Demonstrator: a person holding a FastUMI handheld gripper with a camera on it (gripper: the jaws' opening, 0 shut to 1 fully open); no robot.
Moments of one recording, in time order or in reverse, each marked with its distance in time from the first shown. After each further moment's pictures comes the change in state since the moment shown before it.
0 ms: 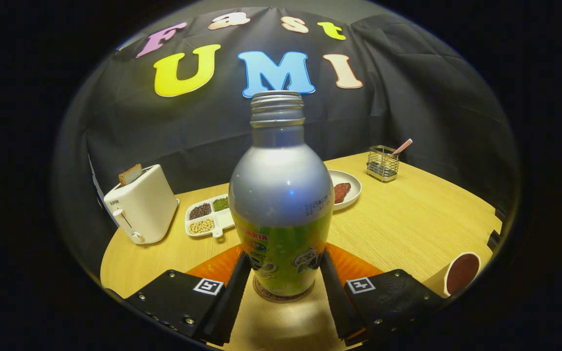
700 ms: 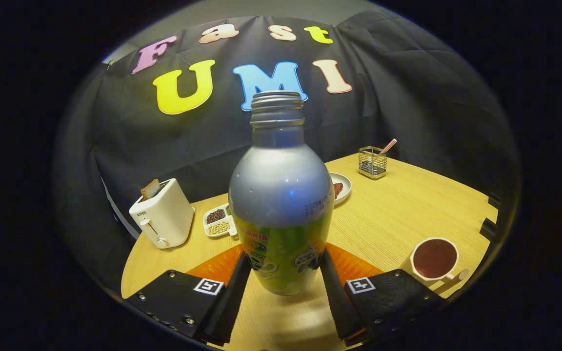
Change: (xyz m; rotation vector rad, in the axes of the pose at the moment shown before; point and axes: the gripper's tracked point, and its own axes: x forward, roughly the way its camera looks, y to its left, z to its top) arm -0.069 0.000 0.014 0.066 -0.029 0.024
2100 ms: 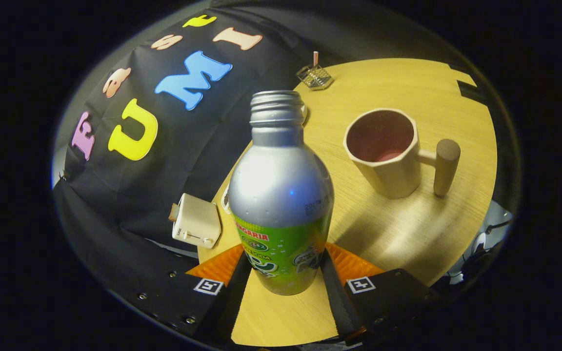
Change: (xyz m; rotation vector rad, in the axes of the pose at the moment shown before) arm -0.086 -0.030 -0.064 0.609 0.282 0.093
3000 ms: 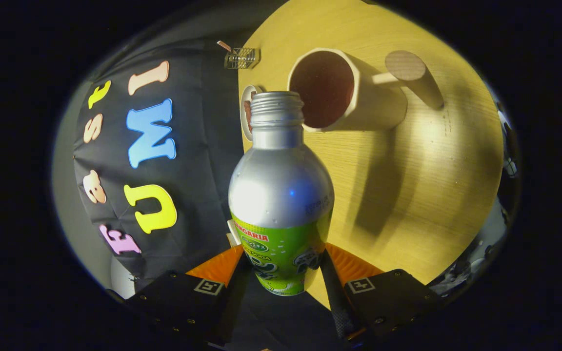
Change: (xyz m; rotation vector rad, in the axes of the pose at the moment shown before) arm -0.007 0.024 0.001 0.641 0.224 0.176
